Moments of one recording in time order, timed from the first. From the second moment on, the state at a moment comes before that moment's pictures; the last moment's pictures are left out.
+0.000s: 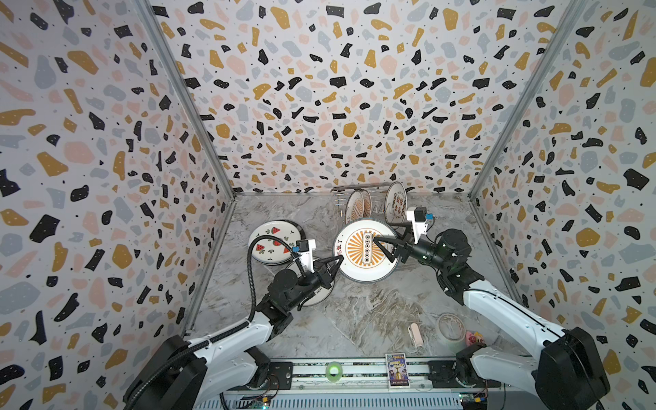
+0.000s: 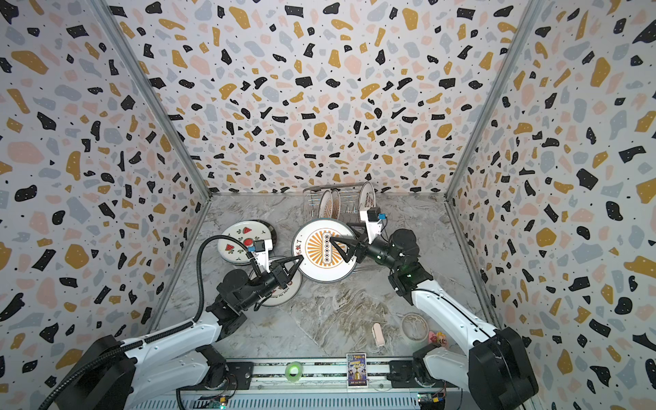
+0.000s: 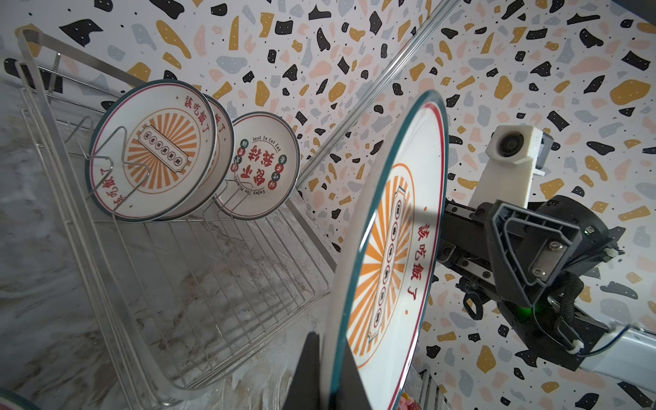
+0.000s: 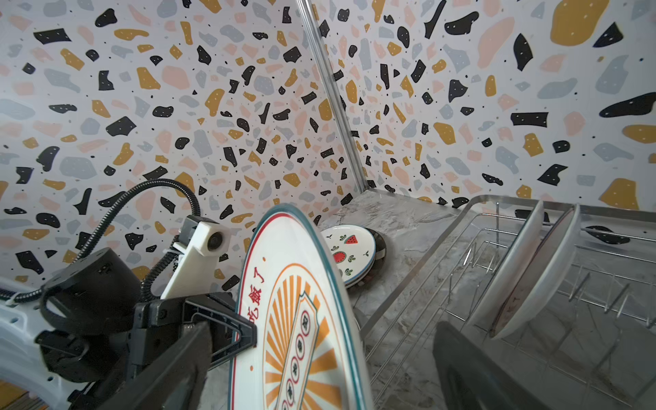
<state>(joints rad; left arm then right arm) -0.64 1.06 0.33 0.77 0.22 -0.77 0.46 1.16 0.71 0.49 -0.59 0.37</state>
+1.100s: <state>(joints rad) -0.30 0.70 0.22 0.35 0.05 -0.94 0.71 1.33 0.89 0.35 -0.23 0.19</state>
